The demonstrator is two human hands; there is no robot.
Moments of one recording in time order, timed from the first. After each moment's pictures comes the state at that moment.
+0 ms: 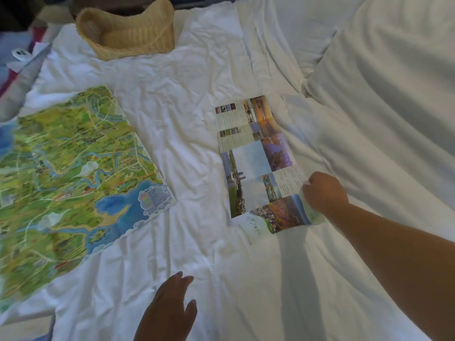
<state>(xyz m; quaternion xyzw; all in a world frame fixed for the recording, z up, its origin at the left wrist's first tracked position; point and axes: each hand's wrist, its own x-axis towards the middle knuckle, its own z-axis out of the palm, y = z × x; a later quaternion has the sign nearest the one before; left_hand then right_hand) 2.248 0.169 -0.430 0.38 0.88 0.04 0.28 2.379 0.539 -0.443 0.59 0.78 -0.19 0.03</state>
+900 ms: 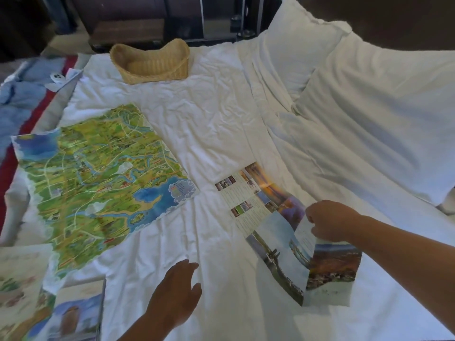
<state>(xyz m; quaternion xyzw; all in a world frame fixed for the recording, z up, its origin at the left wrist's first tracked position) 2.237 0.051 -0.368 0.42 0.85 0.07 0.30 2.438 0.360 -0.293 0.35 0.89 -0.06 0.29</state>
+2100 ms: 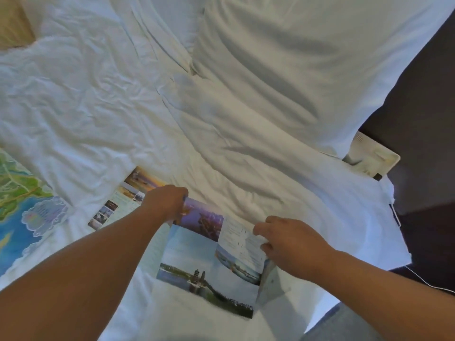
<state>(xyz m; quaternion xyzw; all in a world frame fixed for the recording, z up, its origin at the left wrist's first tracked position) 2.288 0.405 -0.469 0.67 0.71 -0.14 0.19 2.581 0.392 -0.359 0.40 0.88 -0.20 0.16</state>
